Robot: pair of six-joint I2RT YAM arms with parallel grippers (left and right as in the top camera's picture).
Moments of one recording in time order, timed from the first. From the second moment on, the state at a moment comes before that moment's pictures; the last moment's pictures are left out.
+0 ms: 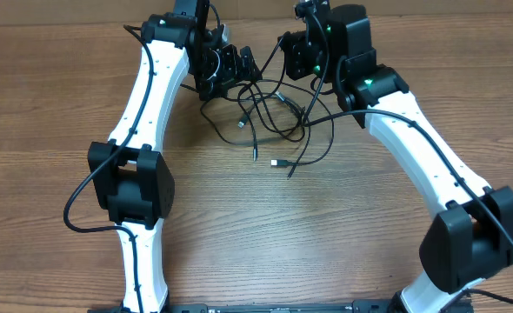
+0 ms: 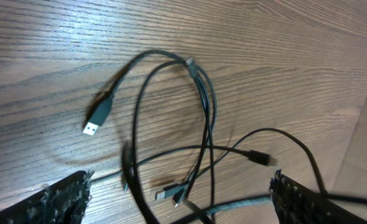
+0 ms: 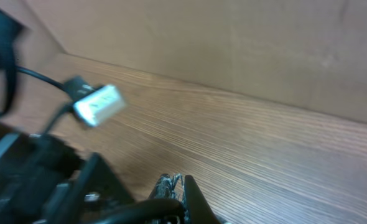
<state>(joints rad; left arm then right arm) -0.20 2.26 2.20 -1.20 0.53 -0.41 0.36 1.81 1.56 -0.22 -0.29 0.15</state>
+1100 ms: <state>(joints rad) -0.09 2.26 2.20 -1.29 0.36 -0.39 0.36 1.57 1.56 -0.10 -0.36 0.15</state>
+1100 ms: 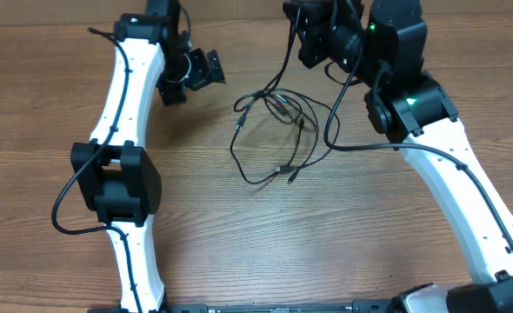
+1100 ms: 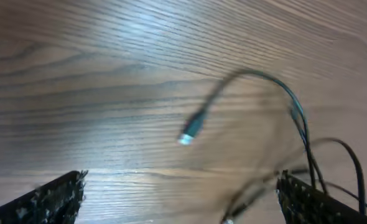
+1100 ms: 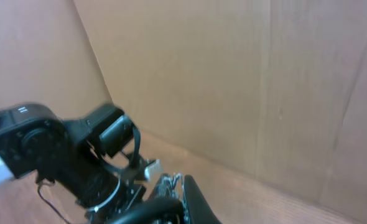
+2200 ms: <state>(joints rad) -0.19 2.26 2.20 -1.31 1.06 0.37 0.36 1.52 1.57 -0.15 -0.06 0.32</state>
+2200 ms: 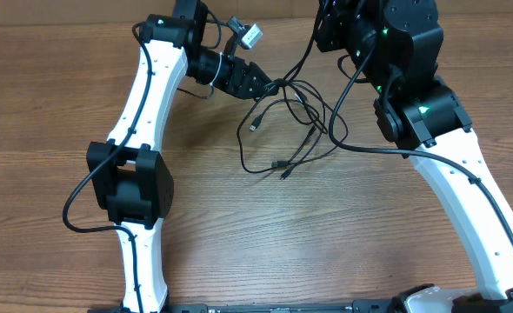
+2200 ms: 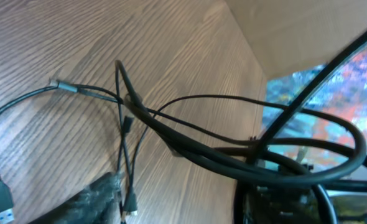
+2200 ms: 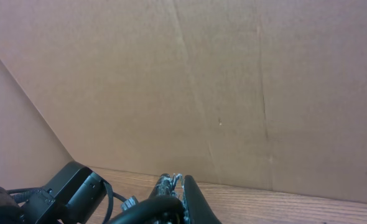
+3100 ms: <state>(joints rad) -0.25 2.32 2.20 -1.33 0.16 -0.21 0.36 1.47 1.57 0.14 -0.06 0.14</state>
